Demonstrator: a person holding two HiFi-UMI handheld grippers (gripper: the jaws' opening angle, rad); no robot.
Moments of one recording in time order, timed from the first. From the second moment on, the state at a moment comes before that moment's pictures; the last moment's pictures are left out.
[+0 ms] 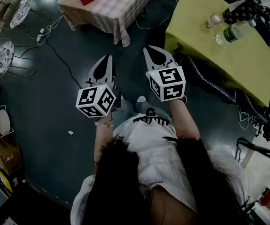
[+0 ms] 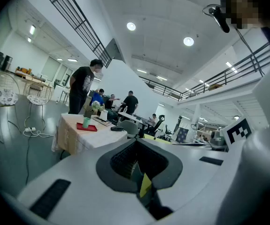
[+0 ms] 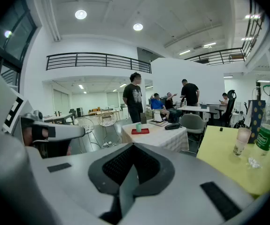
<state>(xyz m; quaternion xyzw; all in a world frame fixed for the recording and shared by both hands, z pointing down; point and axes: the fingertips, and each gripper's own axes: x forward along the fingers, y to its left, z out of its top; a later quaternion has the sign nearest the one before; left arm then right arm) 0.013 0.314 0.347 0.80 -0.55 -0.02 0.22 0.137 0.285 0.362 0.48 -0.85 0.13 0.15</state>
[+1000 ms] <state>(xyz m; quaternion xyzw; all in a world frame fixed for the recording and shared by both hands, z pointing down) 0.020 0.272 0.354 0.80 -0.56 -0.02 0.22 0.126 0.248 0.341 0.42 -0.90 0.12 0.07</state>
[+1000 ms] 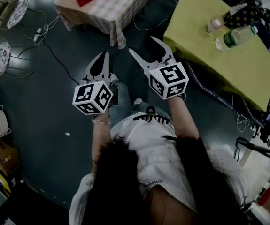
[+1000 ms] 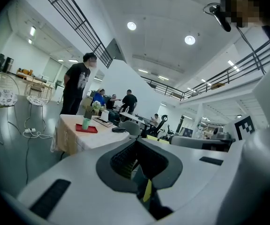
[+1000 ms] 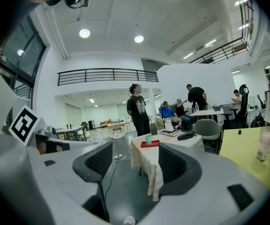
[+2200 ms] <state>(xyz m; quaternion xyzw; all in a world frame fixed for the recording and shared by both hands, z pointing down) -0.120 -0.003 0.345 0.82 -0.55 0.03 0.19 -0.021 -0.007 0.346 0.45 -0.88 0.12 0.11</state>
